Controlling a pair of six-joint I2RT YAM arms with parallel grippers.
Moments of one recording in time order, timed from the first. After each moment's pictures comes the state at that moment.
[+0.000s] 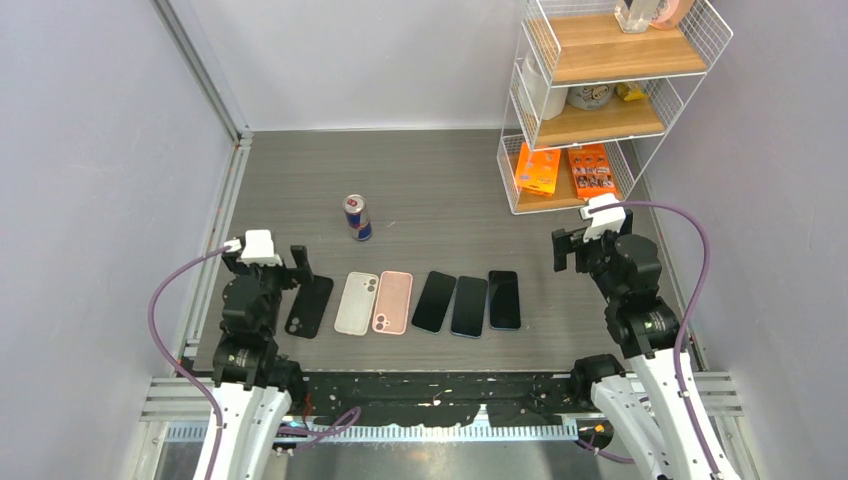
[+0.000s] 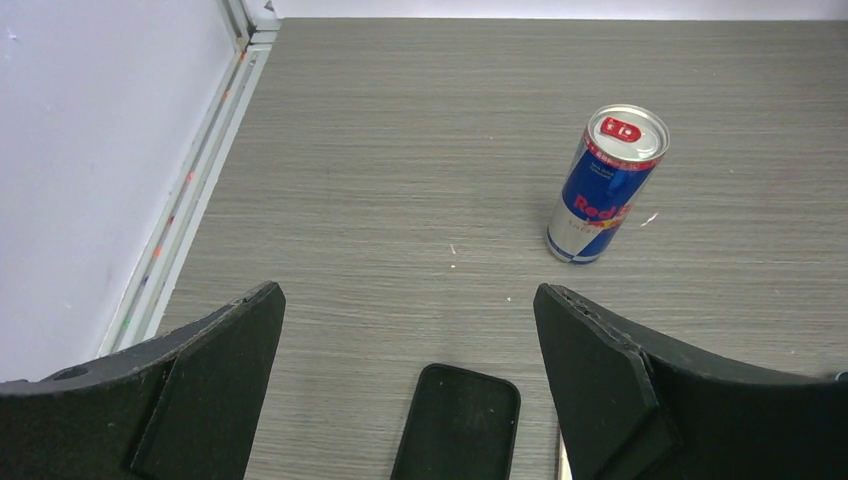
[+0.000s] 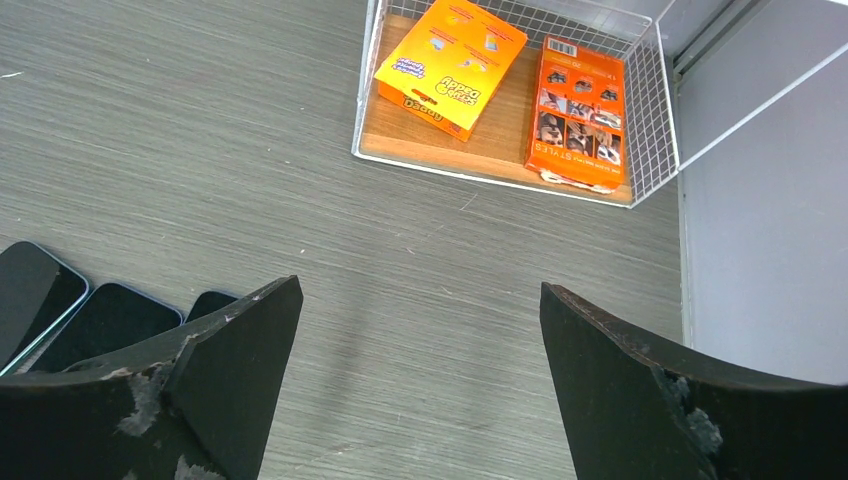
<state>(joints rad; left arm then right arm) -0.10 0.33 0.43 -0.22 -0.16 0.00 0.17 0.56 0.68 -0.39 0.03 -0.20</state>
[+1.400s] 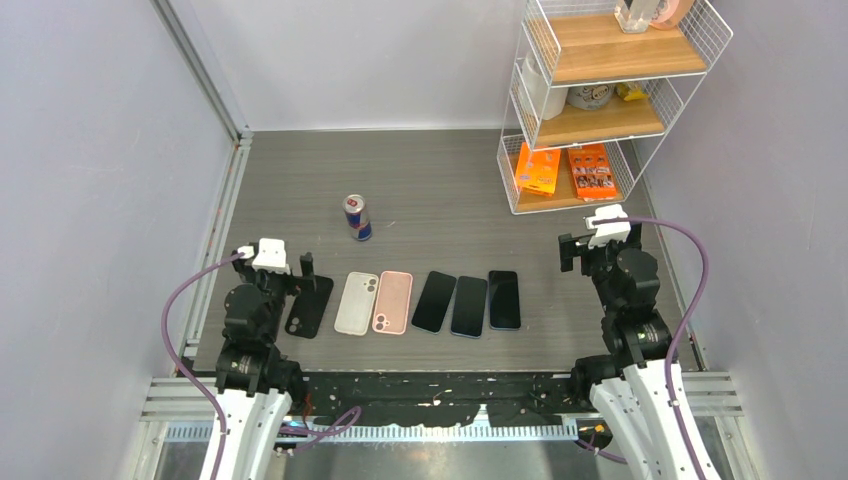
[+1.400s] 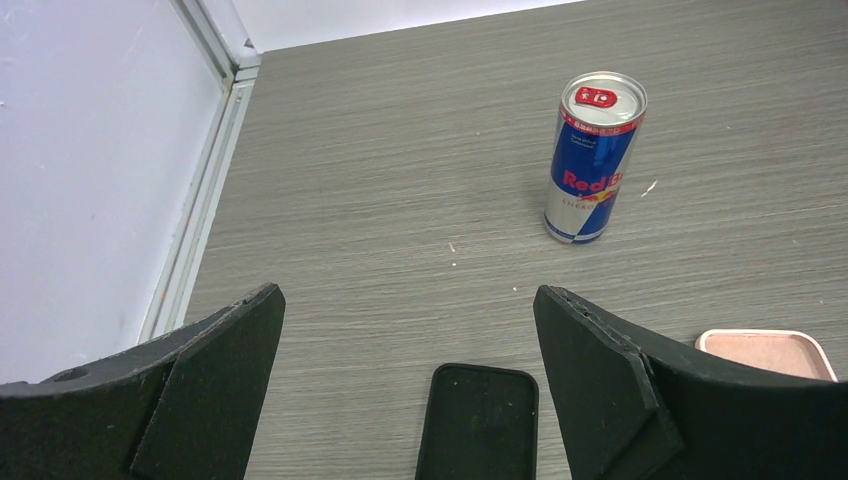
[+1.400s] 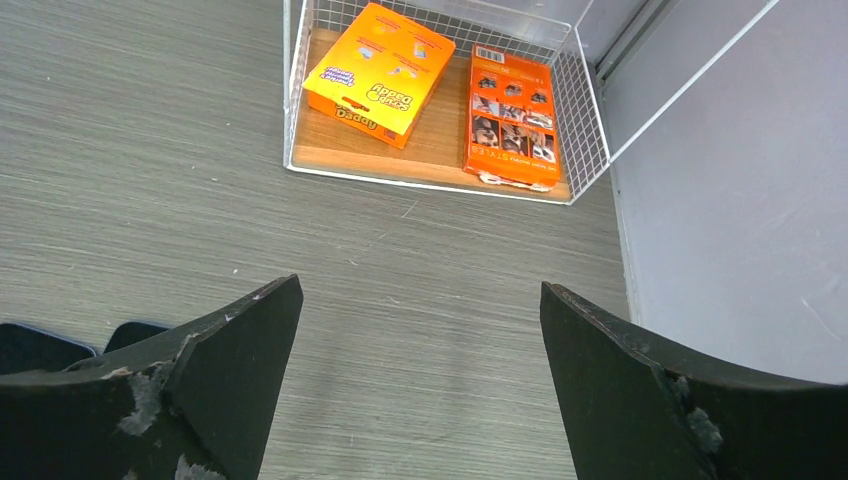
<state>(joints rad) -0.10 0.25 0.35 -0.19 -0.07 0.13 0.12 0.48 0.55 -0.25 0.10 -0.24</state>
